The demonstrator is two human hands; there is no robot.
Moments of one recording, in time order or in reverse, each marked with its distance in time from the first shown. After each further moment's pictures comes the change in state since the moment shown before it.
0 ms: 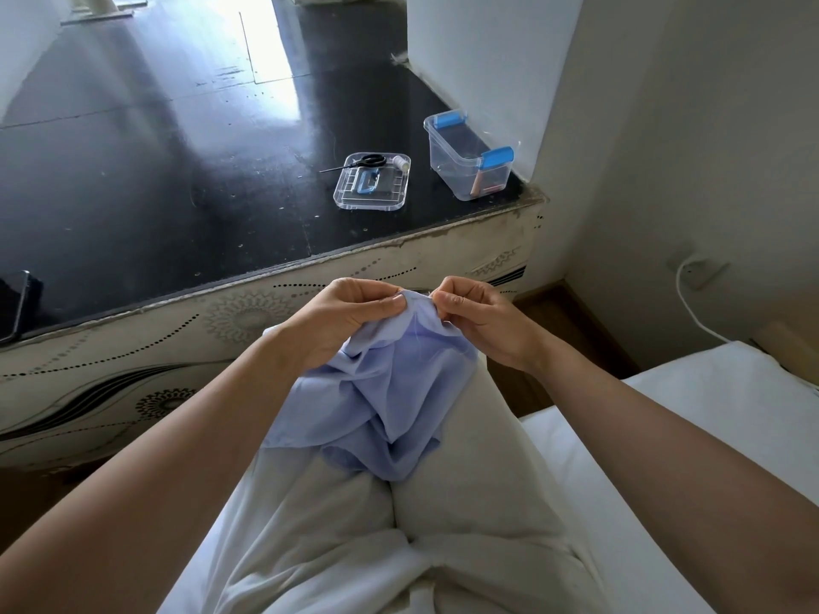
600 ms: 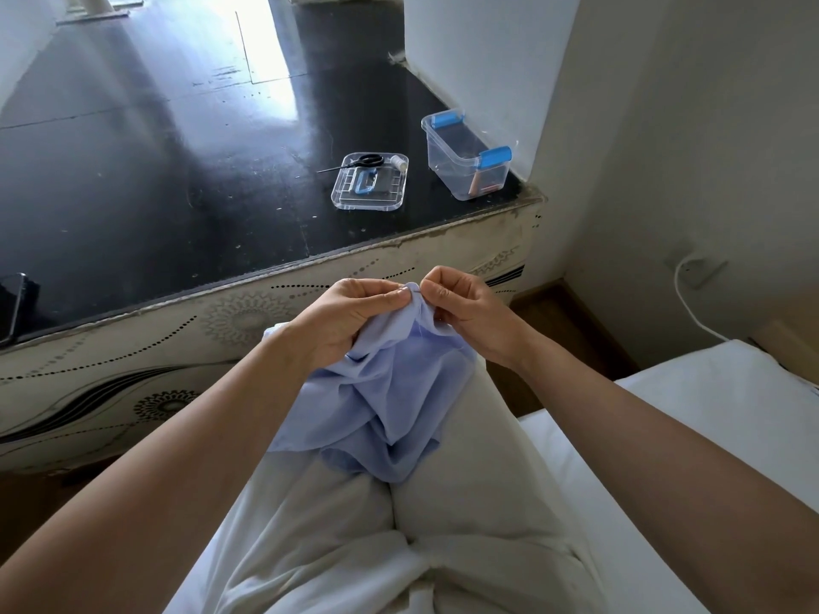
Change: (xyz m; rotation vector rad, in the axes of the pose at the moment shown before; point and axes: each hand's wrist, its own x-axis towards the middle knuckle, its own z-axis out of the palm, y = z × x) left_hand 0.007 0.006 0.011 -0.245 0.043 -0.080; right_hand 0.010 -0.004 0.012 -0.042 0.102 -0.047
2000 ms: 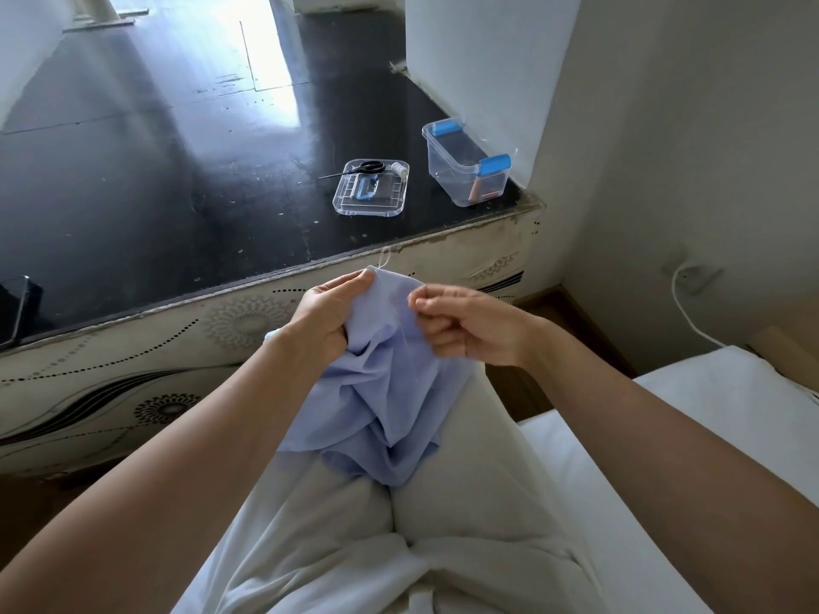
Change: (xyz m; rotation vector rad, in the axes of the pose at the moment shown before) left_hand 0.018 -0.006 -0.009 -0.403 0.485 -0.161; right_hand -0.011 -0.040 0.005 0.208 -0.259 0.384
